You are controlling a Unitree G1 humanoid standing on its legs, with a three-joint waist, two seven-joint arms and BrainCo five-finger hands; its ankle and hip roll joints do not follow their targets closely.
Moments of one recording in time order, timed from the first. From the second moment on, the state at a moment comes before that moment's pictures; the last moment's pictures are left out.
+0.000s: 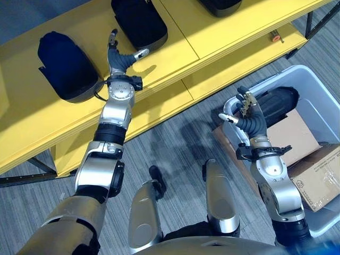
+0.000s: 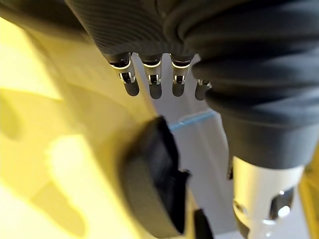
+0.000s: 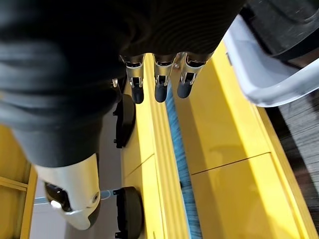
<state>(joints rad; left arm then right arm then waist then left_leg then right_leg) -0.86 0.36 0.01 0.63 -0.09 0.04 0.38 -0.04 -0.18 0.13 -0.45 0.09 0.29 -0.16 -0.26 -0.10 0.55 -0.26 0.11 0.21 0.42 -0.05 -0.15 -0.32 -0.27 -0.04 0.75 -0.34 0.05</state>
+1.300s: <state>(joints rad) -0.81 0.37 0.06 0.73 -0.09 0.03 0.37 0.01 -0.18 0.13 -0.49 0.10 0.29 -0.16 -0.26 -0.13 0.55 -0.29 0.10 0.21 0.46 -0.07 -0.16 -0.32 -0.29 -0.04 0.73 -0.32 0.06</state>
